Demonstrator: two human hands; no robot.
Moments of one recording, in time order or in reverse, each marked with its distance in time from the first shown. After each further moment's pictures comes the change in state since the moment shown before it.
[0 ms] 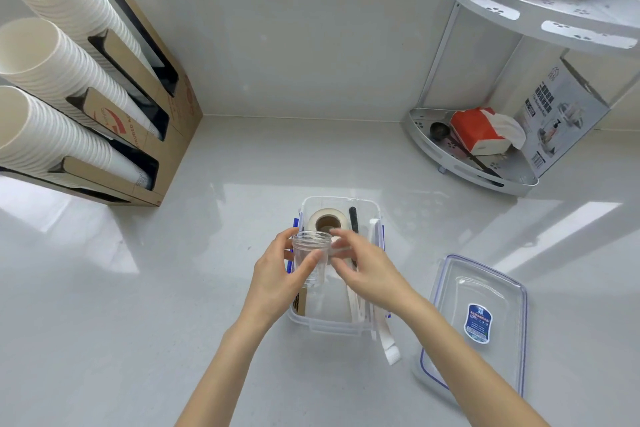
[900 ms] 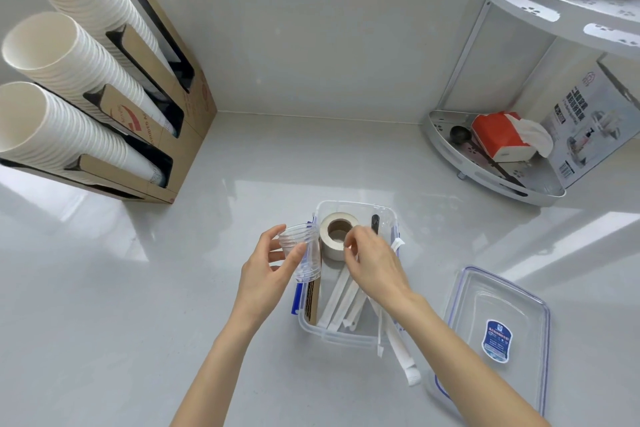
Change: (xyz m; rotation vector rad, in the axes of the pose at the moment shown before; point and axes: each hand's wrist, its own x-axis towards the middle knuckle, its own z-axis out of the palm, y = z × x) left_hand 0.011 -0.010 -0.023 -0.164 0.076 -0.146; right_hand 0.032 0.001 0.011 -0.336 0.121 0.021
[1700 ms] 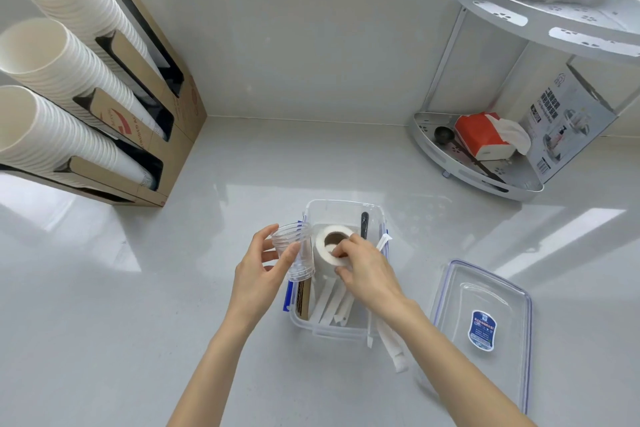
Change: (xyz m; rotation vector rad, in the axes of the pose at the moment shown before) left_hand -0.010 0.002 0.004 -0.016 0.008 0.031; right_hand -0.021 -0.002 -0.004 -0.019 -0.052 0.018
